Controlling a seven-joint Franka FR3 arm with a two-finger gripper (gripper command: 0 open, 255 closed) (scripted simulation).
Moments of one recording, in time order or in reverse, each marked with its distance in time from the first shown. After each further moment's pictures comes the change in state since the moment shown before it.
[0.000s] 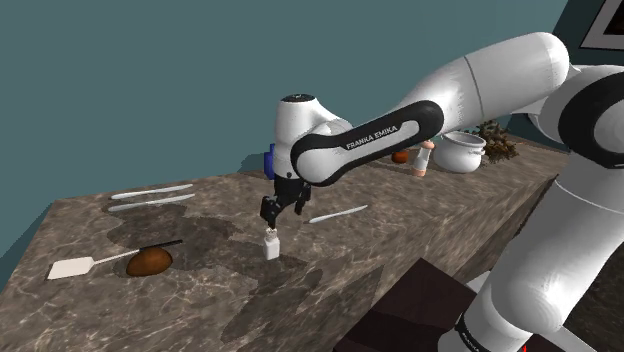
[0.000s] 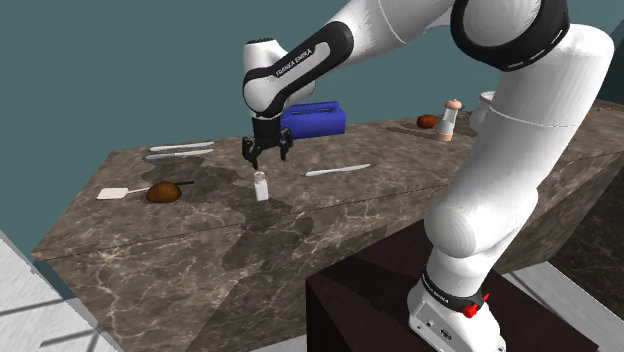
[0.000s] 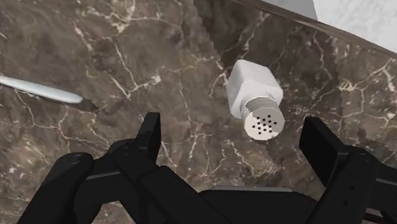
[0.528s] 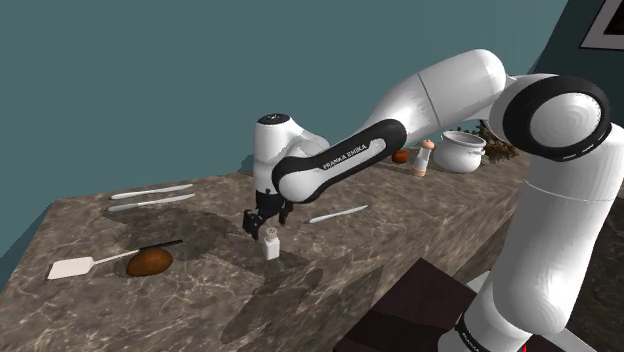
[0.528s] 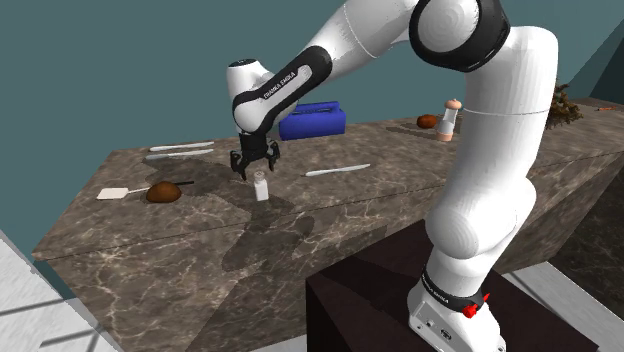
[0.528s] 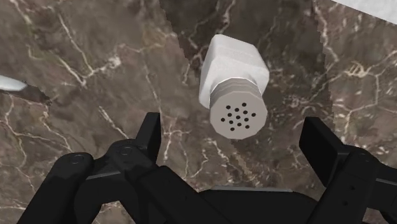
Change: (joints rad) arm 0.036 0.198 0.009 0.108 -0.144 0.062 0.133
